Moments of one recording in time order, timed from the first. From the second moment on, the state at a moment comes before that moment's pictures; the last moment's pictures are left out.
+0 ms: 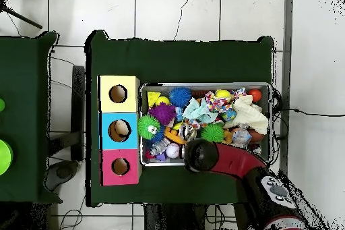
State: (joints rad) arm -0.48 -0.56 0.07 1.86 -0.23 0.46 1.58
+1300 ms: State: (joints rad) arm -0.44 -0.68 0.07 1.83 -0.23 0.49 1.58
